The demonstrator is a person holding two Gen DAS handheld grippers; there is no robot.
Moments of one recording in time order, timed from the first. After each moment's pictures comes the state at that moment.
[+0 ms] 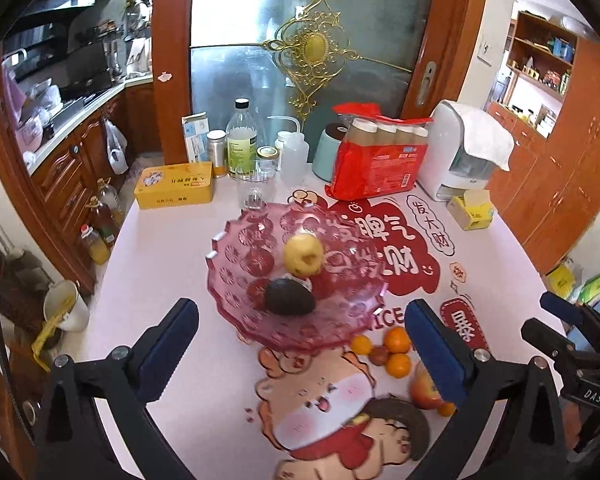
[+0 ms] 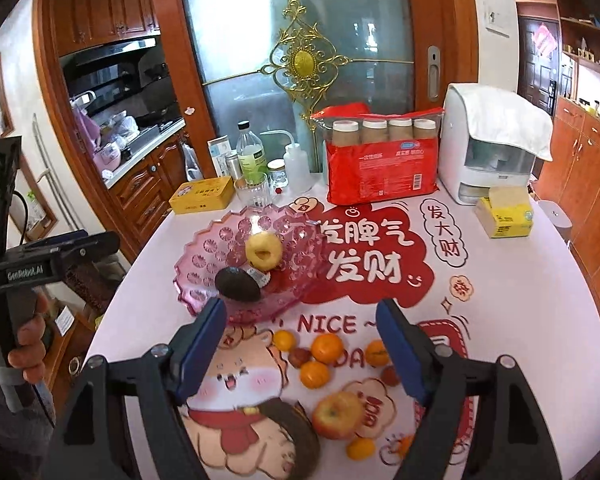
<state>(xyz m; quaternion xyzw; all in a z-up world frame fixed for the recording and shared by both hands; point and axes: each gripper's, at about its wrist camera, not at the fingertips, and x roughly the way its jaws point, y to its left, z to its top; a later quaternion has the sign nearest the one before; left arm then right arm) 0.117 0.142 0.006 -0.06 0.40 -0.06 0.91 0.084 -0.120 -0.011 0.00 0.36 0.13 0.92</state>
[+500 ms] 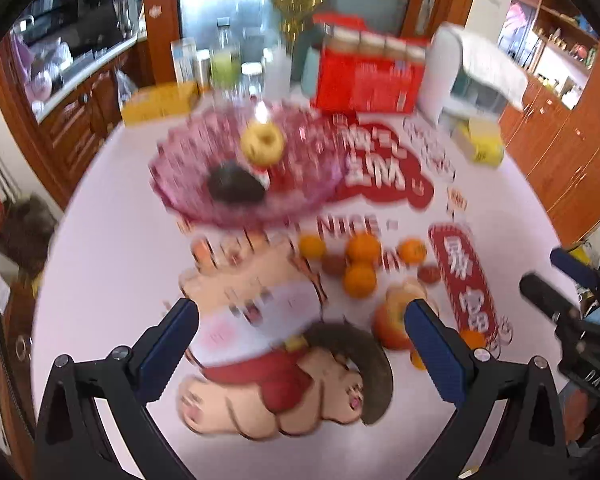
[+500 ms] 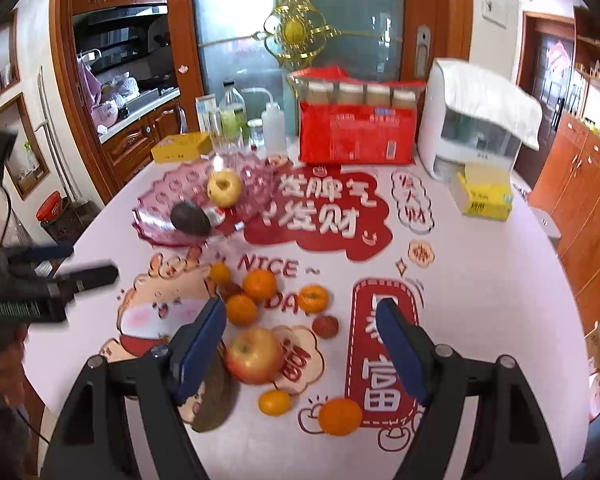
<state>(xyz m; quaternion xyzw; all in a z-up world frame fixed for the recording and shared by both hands) 0.066 0.023 -0.098 -0.05 0.49 -0.01 0.87 0.060 -0.194 -0.078 -0.06 0.38 0.13 0.91</state>
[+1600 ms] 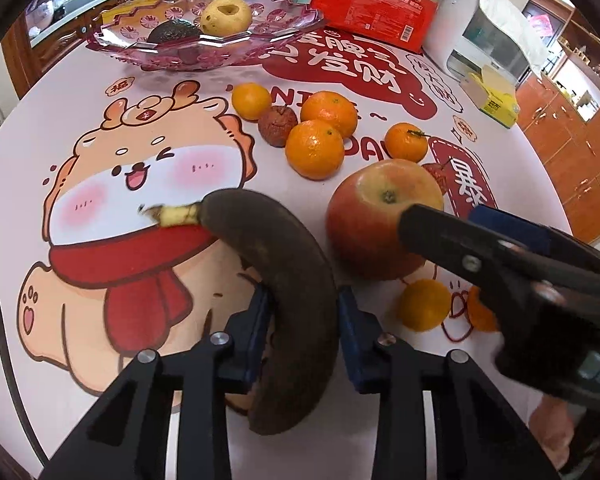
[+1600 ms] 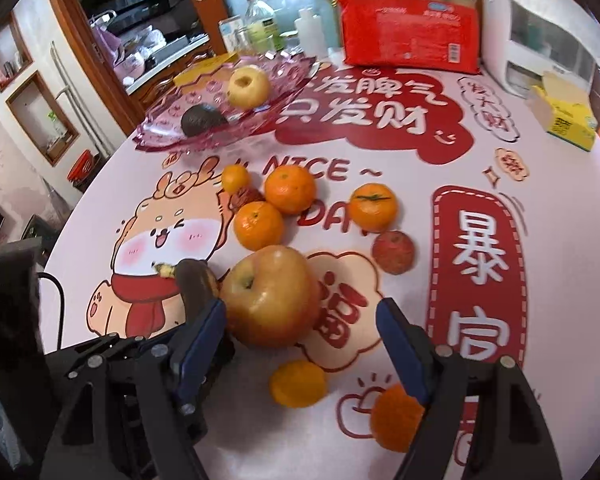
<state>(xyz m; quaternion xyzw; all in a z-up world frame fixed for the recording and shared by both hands) 0.041 -0.042 -0.232 -0.13 0.52 -0.01 0.84 0.099 -0.175 -0.194 -0.04 0.48 0.22 0.85</state>
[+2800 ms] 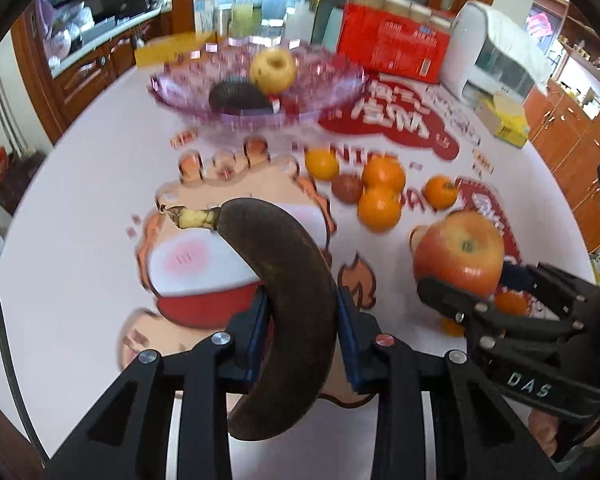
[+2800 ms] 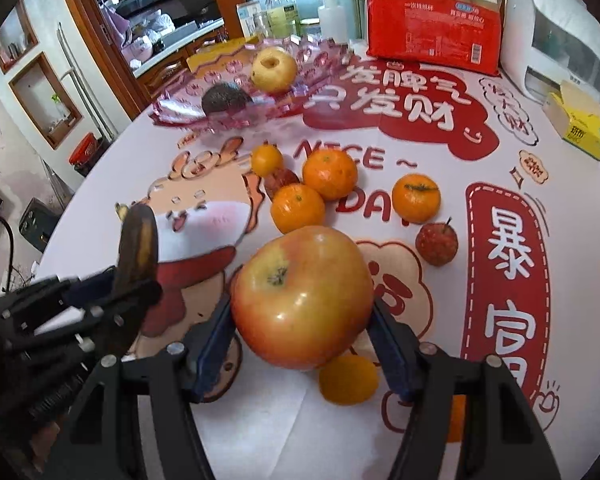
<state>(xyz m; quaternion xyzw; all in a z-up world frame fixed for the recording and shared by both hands) 0.032 0.017 -0.177 -0.09 0.49 0.02 0.87 0.085 -0.144 -0.194 -0.05 0.49 0.22 0.84</state>
